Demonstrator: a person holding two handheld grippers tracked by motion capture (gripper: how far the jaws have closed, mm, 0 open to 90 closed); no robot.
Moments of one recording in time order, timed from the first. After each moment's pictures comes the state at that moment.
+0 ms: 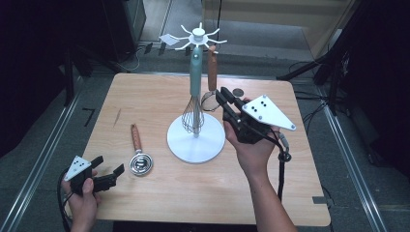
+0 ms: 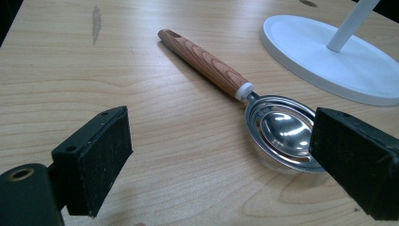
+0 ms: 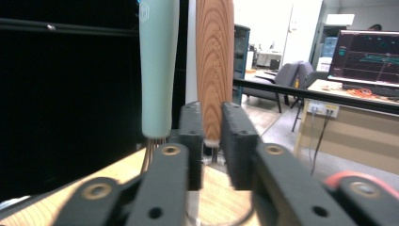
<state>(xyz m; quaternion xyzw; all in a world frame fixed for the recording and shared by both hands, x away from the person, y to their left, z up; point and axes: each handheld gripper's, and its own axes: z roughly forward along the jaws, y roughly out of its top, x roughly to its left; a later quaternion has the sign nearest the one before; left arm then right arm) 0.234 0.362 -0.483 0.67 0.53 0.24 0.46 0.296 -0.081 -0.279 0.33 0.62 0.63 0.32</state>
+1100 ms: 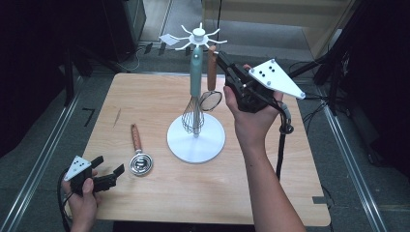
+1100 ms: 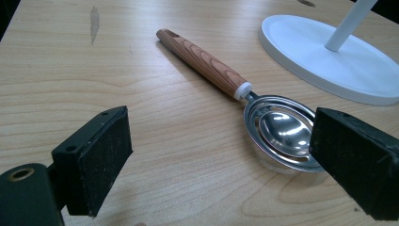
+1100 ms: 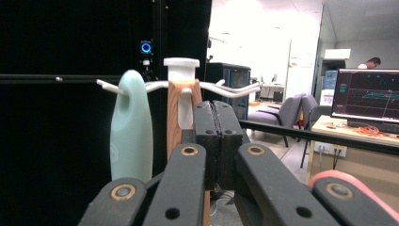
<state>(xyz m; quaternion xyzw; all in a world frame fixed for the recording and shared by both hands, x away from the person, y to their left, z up) 0.234 0.362 -0.483 0.67 0.53 0.23 0.46 0.330 -0.078 -0.228 0.30 0.57 0.68 0.34</state>
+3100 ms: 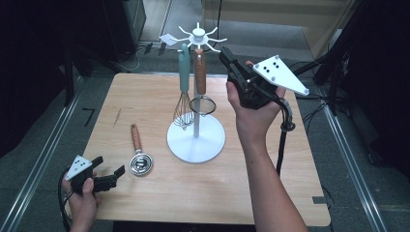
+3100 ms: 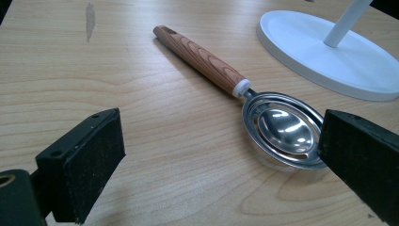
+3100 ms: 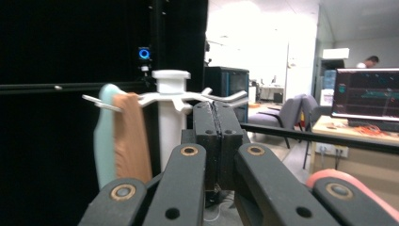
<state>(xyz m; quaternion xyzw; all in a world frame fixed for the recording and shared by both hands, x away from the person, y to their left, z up) 0.236 0.361 -0.483 0.68 0.53 0.23 0.46 0.334 -0.081 -0.224 0.31 0.56 0.69 0.33</state>
